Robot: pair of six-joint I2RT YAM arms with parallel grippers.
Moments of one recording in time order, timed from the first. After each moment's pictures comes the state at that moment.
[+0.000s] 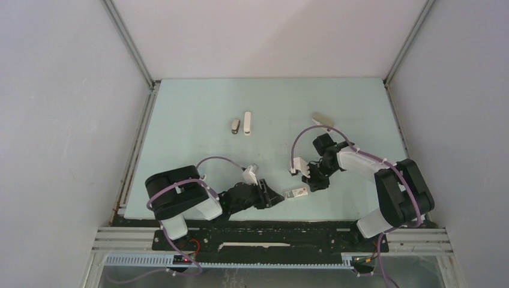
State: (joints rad) left arm -1.10 1.73 0.27 1.08 -0.06 -1.10; right arm 0.40 1.52 0.79 -0.73 -0.51 -1.08
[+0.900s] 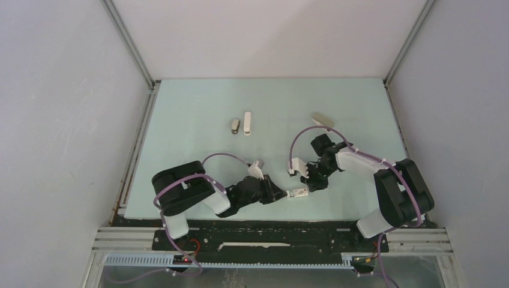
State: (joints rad) left arm -1.06 1.80 0.41 0.96 -0.05 -1.14; right arm 0.43 1.52 0.79 -0.72 -0.50 -1.06
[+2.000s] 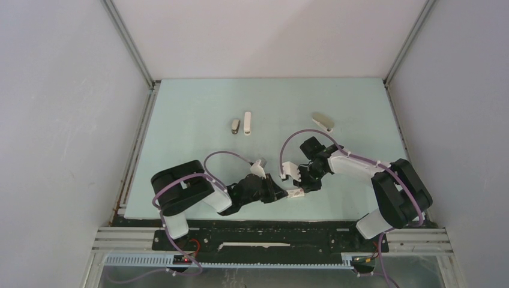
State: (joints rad) left arm -1.06 1.79 0.45 0.89 -0.02 -1.13; right arm 0.56 1.52 0.80 -0.67 -0.43 -0.98
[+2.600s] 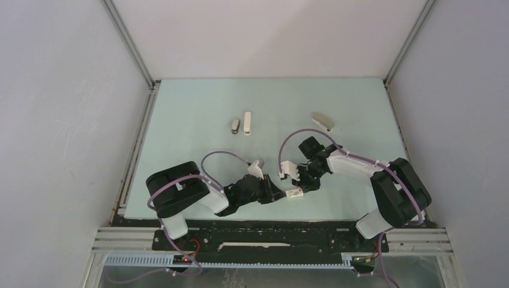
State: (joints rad) left arm -1.05 1.76 0.42 0.88 -0.02 -1.11; right arm 0.58 1.53 0.81 -0.66 -0.41 -0.95
